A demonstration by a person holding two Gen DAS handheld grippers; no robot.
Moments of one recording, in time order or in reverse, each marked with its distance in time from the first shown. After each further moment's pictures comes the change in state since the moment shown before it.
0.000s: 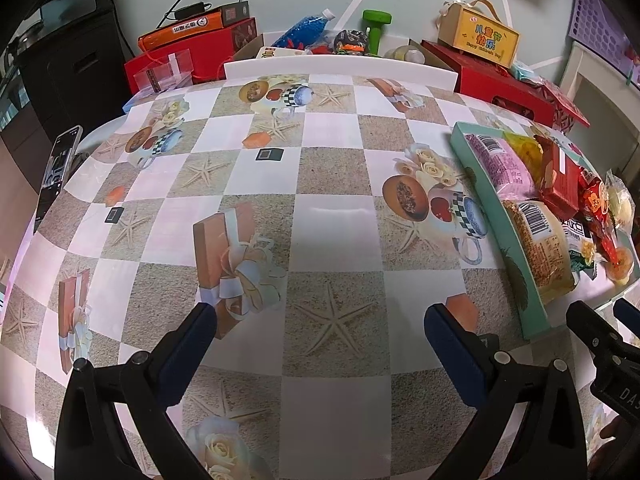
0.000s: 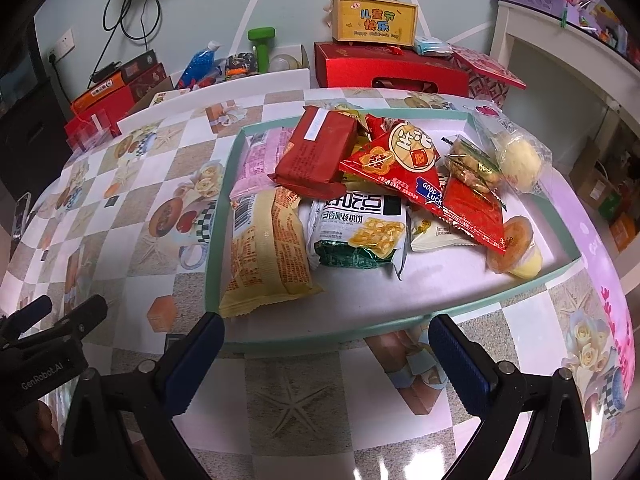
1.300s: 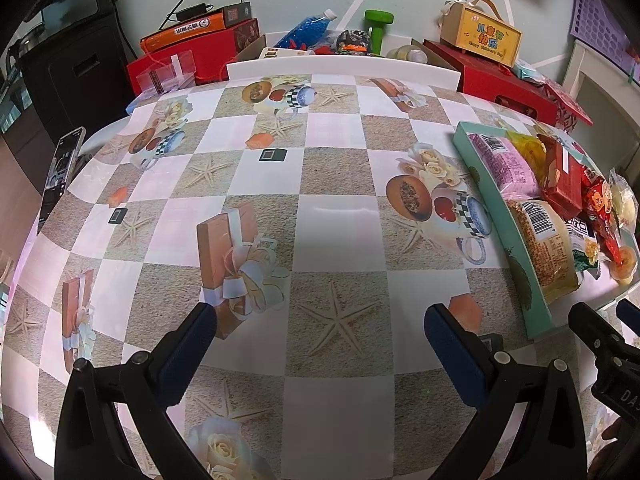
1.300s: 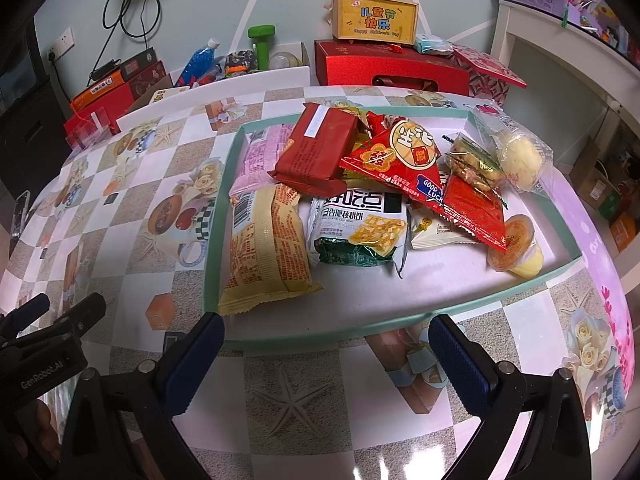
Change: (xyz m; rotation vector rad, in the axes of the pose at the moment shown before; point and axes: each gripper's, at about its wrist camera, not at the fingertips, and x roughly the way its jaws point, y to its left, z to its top) left arm 0.000 0.001 0.000 0.004 -0.001 0.012; right arm 0.002 0.000 -0.001 -0.003 0.004 -0.001
